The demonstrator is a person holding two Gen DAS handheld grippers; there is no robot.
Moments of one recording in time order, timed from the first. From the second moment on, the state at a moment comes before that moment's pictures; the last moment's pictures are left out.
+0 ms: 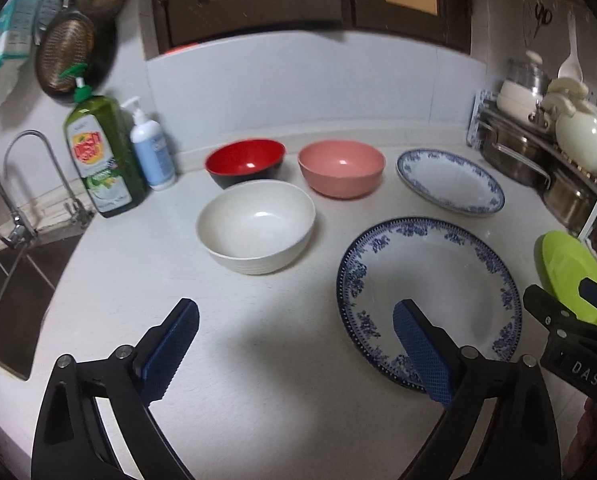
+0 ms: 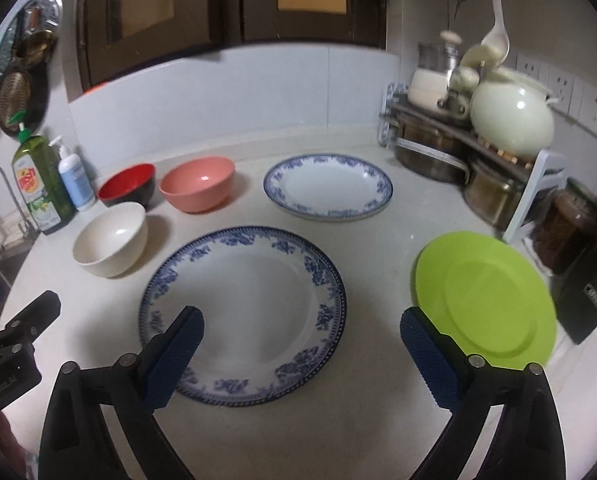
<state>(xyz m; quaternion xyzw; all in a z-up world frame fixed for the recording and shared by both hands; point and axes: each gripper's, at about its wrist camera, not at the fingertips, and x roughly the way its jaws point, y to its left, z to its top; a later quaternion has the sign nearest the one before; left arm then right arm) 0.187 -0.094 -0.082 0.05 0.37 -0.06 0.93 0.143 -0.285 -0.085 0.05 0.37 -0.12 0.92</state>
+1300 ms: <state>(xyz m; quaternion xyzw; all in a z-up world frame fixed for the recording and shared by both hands) 0.274 -0.146 -0.163 0.05 0.48 -0.13 0.86 0.229 -0.338 -0.167 0.08 0.48 -0.10 0.87</state>
